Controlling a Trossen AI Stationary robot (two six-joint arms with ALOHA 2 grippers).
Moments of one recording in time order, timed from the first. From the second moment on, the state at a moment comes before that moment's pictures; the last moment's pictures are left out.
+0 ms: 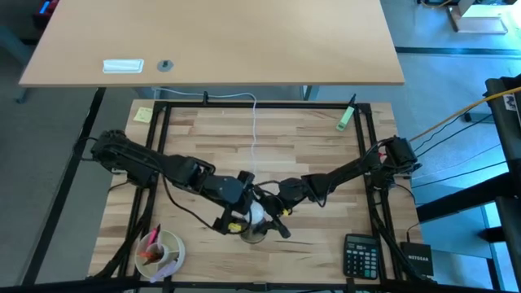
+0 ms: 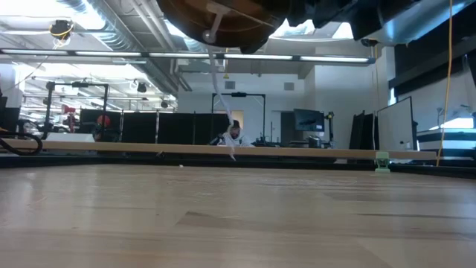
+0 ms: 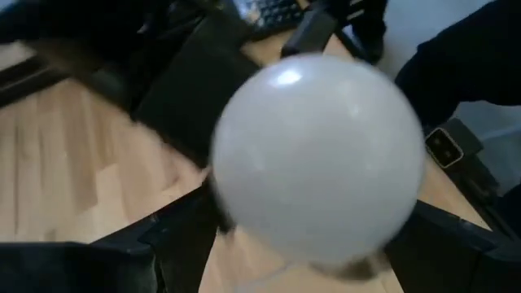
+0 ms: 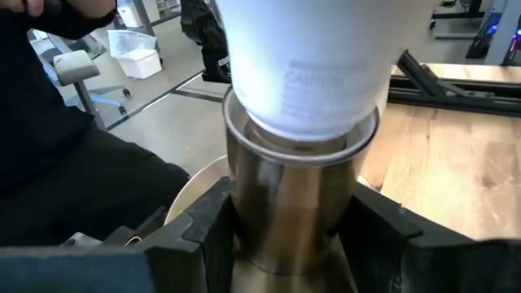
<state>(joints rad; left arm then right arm) -0.34 1.62 1.56 -0.70 -0.07 0.15 0.28 1.81 1.01 0.58 -0.34 0.07</state>
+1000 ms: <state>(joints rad) -0.48 1.51 1.55 -0.98 -0.62 -0.70 0.20 1.81 1.00 0.44 0.02 0.01</state>
